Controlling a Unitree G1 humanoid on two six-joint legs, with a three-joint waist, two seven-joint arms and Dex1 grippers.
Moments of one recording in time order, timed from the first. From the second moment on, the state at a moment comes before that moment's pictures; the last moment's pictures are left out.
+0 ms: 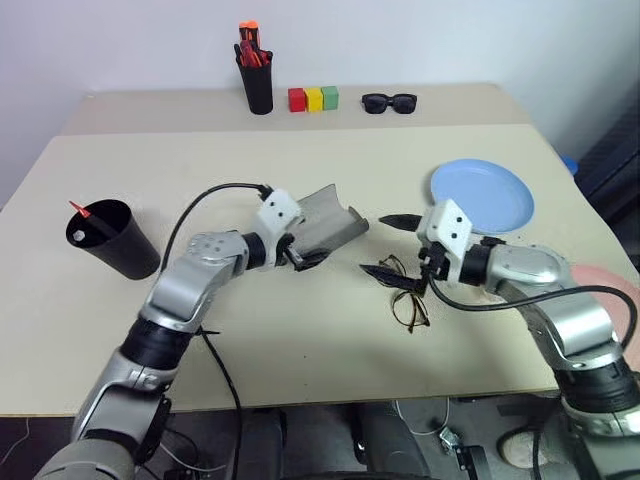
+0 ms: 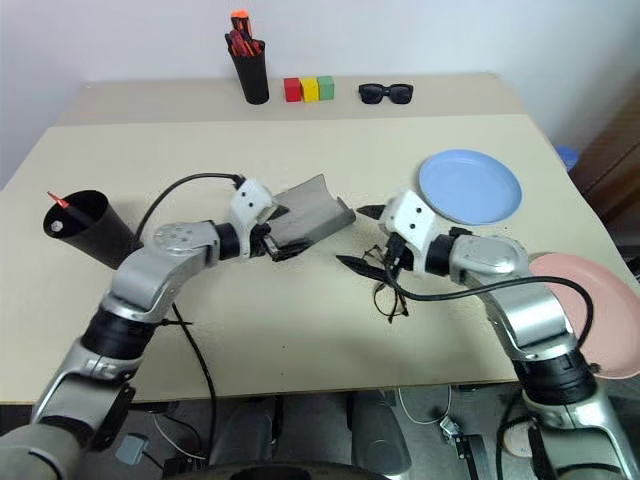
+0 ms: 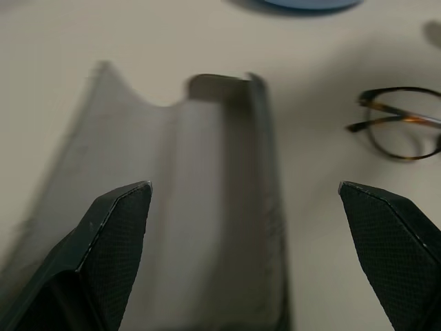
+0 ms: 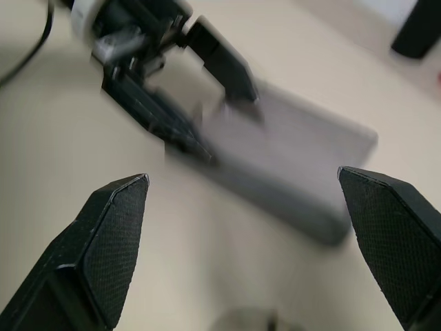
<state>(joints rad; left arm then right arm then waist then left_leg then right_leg) -0.62 0.45 -0.27 -0.08 -0.28 0.69 -0.68 -0.33 -0.72 0.06 -0.35 0.35 0.45 0.85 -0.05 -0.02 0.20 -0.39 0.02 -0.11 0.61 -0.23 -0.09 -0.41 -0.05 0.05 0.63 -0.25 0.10</state>
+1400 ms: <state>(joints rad) -0.49 0.59 -0.25 -0.13 -0.15 0.27 -1.00 -0.20 -0.70 -0.08 -0.48 0.52 1.05 0.60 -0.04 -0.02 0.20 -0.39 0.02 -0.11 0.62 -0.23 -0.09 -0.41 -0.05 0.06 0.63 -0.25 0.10</state>
